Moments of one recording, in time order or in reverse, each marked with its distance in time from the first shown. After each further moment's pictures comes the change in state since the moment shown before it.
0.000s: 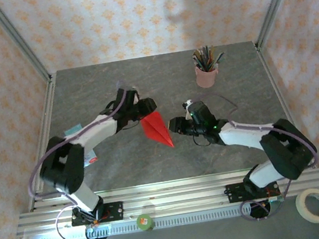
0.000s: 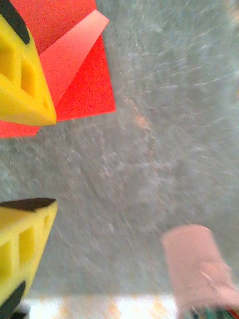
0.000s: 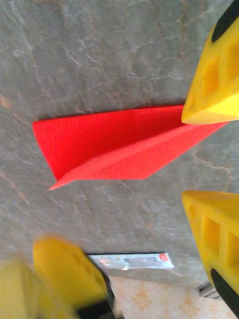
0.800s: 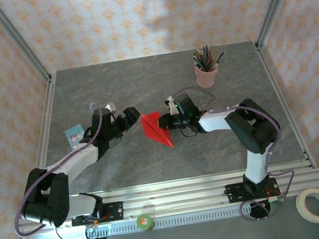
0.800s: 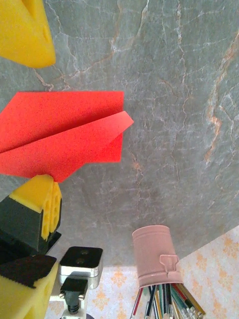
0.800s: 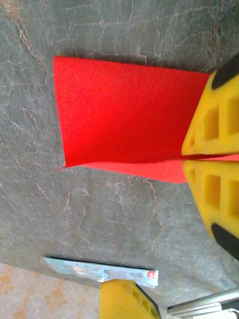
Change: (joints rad) left arm 0.148 -0.298 -0.431 0.256 0.053 -0.086; right arm -0.016 0.363 0.241 0.080 -0.182 -0.208
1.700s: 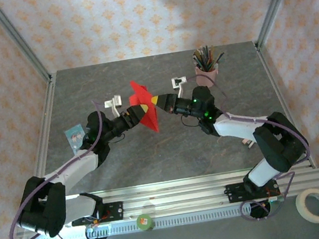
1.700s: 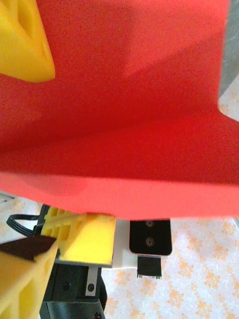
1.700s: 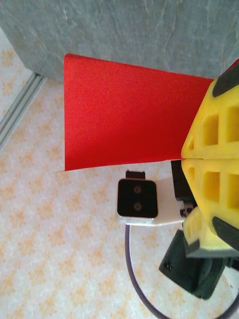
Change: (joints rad) left arm -0.056 -0.078 -0.068 0.446 0.310 -0.064; right arm -0.018 -0.292 -0.105 0.508 -0.122 0.450
